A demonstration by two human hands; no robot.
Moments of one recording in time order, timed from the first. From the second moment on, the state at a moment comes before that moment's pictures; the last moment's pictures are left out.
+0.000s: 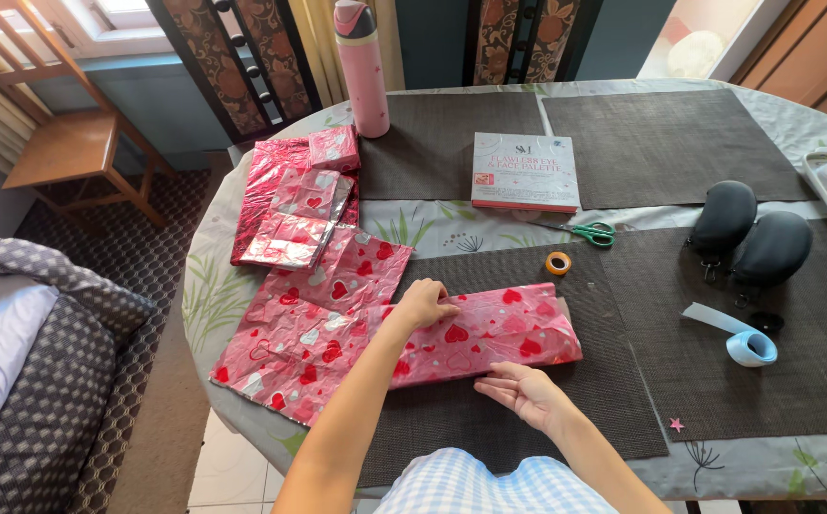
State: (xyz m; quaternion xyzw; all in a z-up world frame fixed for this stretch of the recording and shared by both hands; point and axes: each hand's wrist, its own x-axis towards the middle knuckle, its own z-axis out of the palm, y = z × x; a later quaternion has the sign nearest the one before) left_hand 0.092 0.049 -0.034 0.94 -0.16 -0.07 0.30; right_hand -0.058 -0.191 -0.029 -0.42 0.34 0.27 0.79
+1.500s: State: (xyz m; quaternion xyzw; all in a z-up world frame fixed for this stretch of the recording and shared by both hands) left_hand 0.008 0.052 -0.045 0.60 0.18 -0.16 0.76; right_hand 0.014 -0.186 0.001 -0.62 0.19 0.25 0.72
